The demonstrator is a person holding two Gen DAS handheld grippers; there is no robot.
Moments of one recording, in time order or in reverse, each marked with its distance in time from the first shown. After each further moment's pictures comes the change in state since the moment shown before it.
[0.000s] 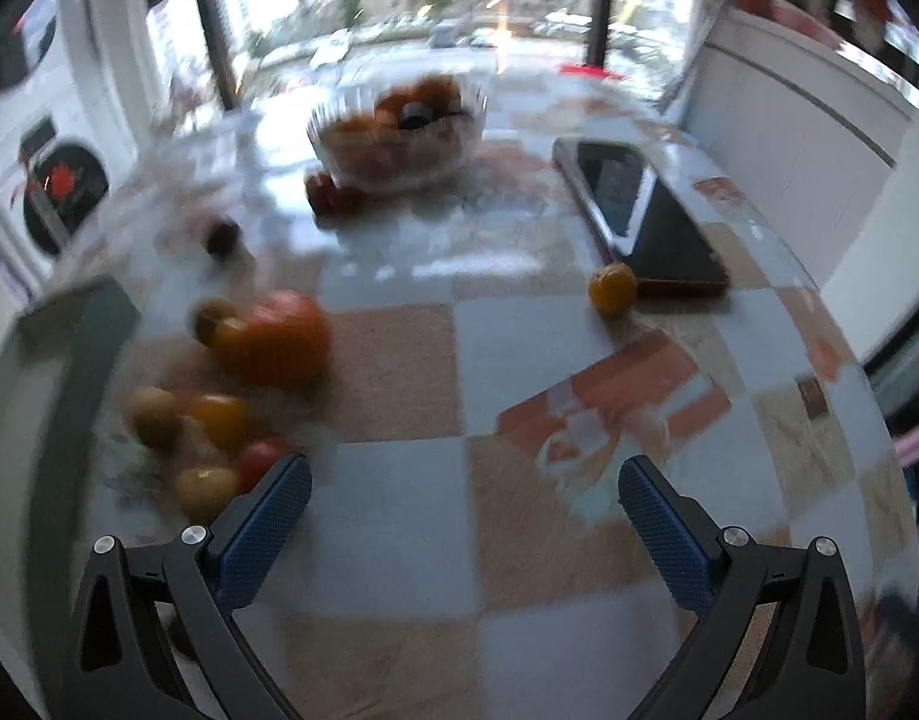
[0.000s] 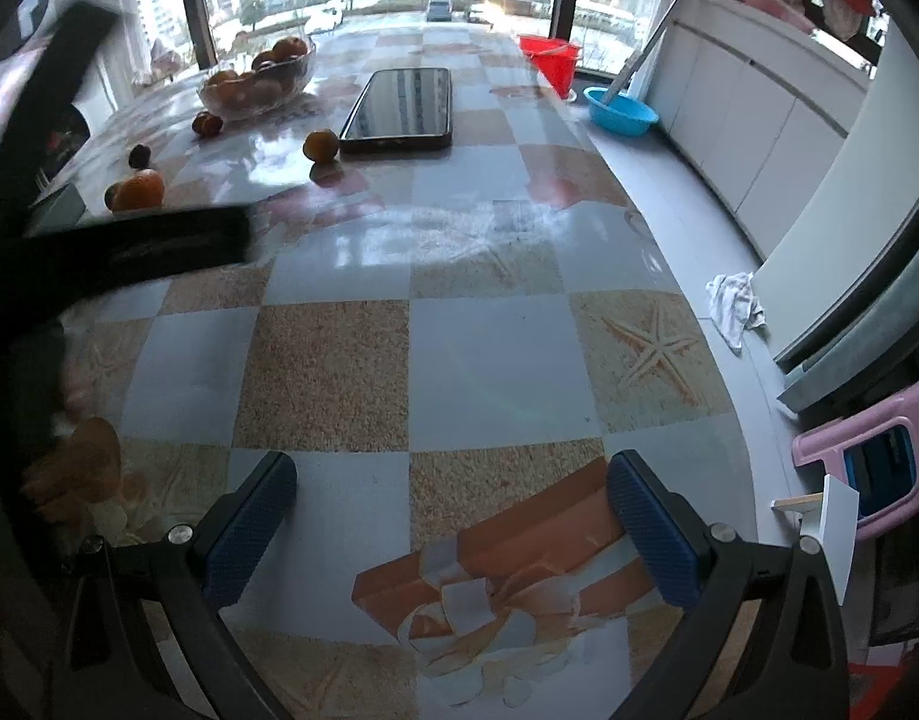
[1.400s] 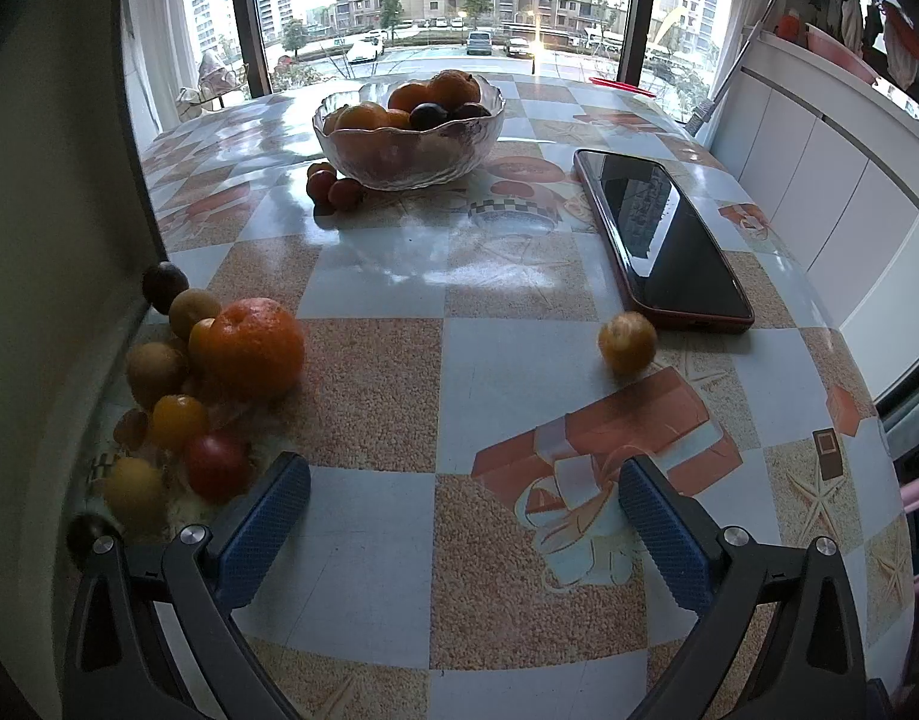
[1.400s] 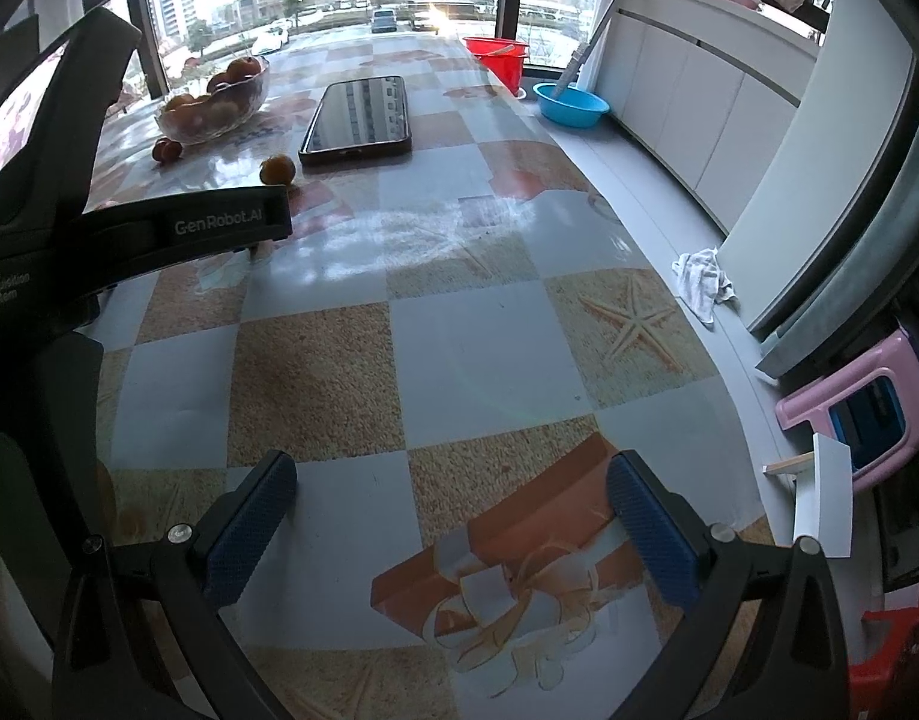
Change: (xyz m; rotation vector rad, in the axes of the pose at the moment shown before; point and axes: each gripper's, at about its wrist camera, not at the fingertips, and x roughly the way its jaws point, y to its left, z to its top) left arm 0.030 -0.013 0.012 -0.124 0.022 0.024; right arm 0.000 0.005 -0.007 0.112 -0.019 -0.075
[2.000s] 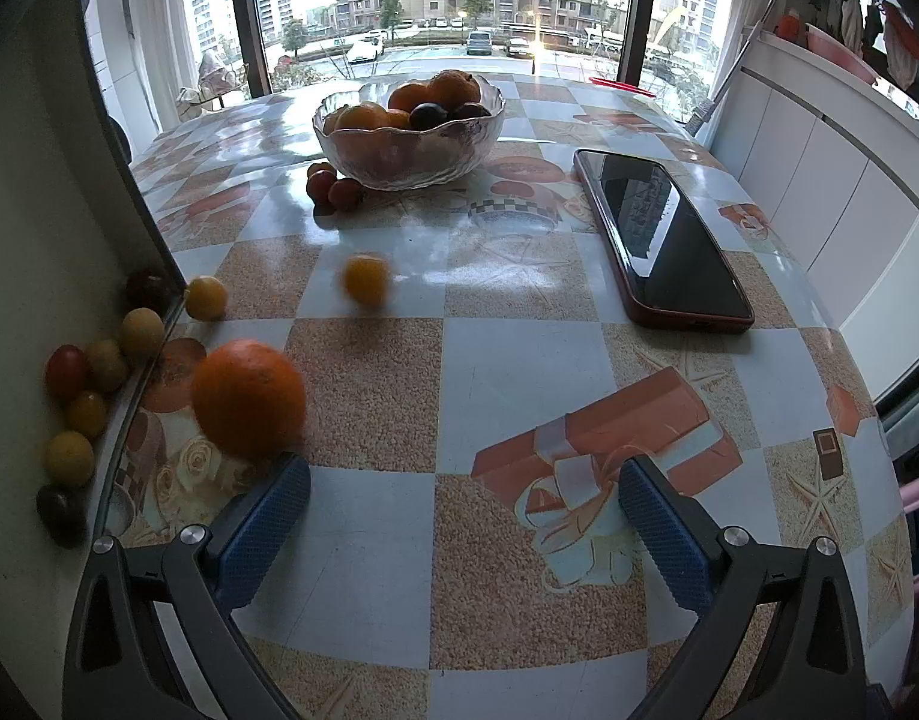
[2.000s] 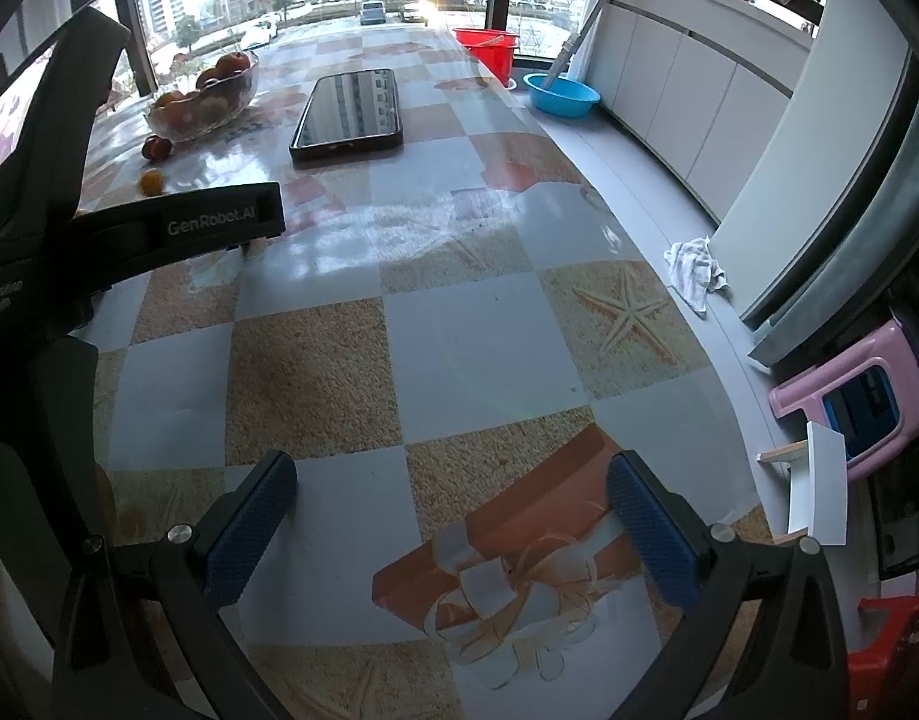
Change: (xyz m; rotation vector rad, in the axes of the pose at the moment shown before) left arm 0.000 0.000 0.000 0.000 0.000 0.000; right arm -0.001 0.002 0.001 0.020 0.012 -0.019
